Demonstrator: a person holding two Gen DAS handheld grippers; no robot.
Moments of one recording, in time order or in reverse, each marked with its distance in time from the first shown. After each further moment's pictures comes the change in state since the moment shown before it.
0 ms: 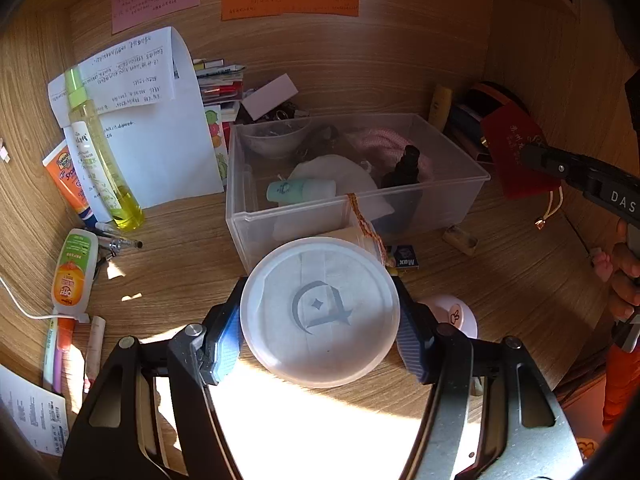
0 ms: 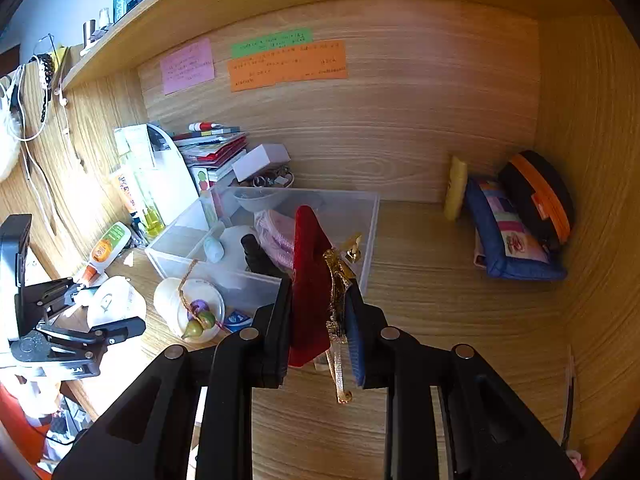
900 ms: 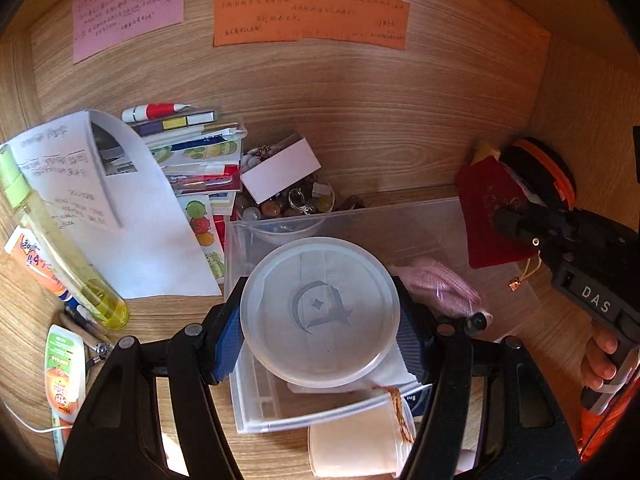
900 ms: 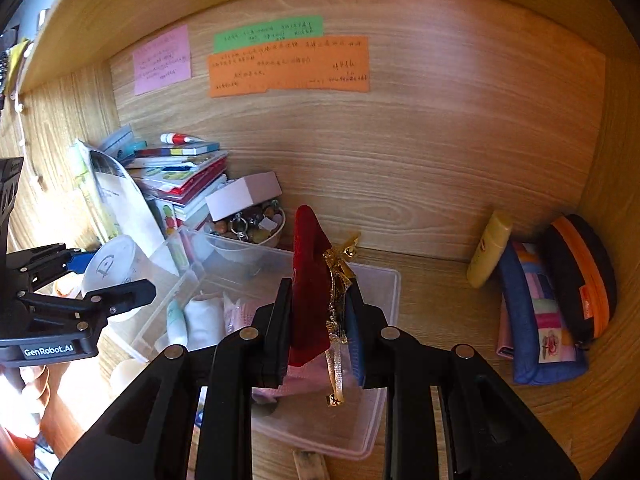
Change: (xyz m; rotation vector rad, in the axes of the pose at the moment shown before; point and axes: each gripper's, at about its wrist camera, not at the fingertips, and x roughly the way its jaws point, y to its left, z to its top) left arm 0.076 0.023 0.114 -0.054 -0.011 0.011; right arm 0.097 0.002 0.070 -0.050 0.035 -0.026
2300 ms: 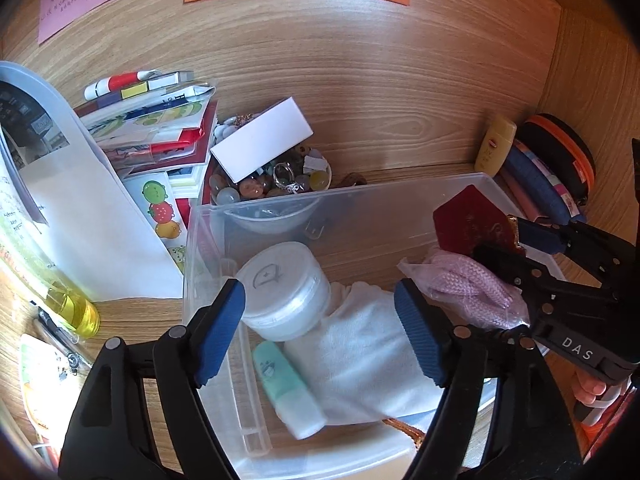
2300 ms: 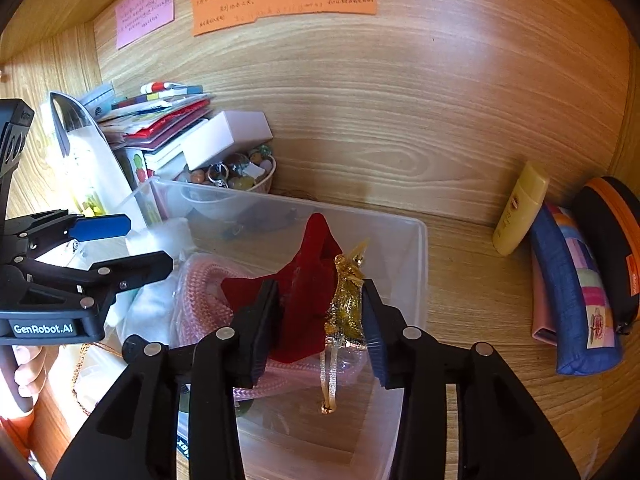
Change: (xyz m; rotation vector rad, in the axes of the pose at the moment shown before) left arm 0.046 -0.003 -0.009 0.022 0.048 -0.011; right arm 0.046 -0.003 -0.028 -0.022 0.071 -0.004
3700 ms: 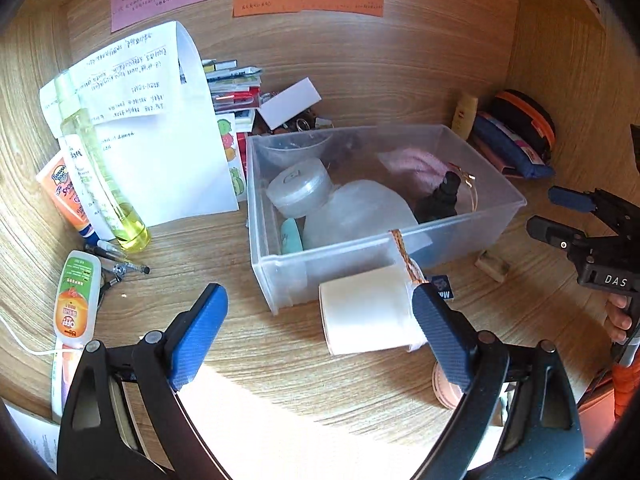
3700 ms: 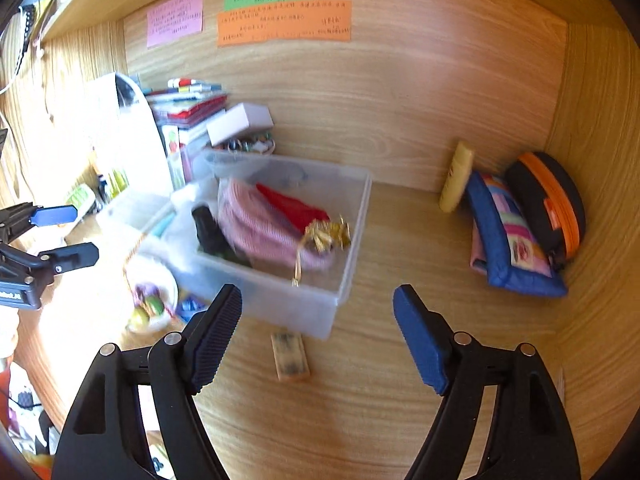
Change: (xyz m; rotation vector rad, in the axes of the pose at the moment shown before) left arm -0.092 0.001 -0.090 0.029 -0.016 0.034; right arm -0.093 -0.004 -0.065 -0.017 0.013 -0.048
